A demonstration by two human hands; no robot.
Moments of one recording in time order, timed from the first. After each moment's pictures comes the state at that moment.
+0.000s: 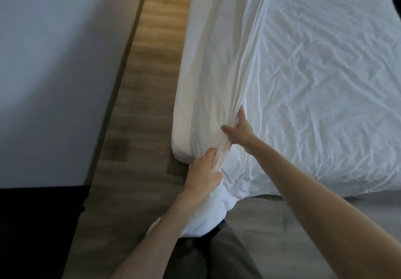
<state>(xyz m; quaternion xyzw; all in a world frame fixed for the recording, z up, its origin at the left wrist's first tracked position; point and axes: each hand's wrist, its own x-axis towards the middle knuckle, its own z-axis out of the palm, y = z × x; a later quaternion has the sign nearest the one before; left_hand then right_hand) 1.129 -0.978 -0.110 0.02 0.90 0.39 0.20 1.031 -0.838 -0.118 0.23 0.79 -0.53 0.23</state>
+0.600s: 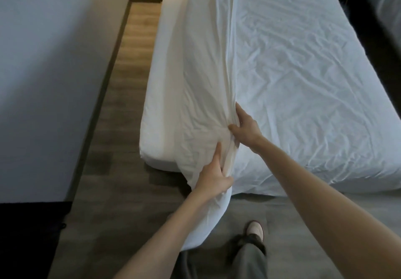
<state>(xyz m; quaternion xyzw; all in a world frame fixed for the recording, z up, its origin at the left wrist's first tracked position) 1.169 -0.819 -0.089 -0.01 0.84 0.43 0.34 1.083 -0.679 -0.072 0.12 0.86 -0.47 0.14</state>
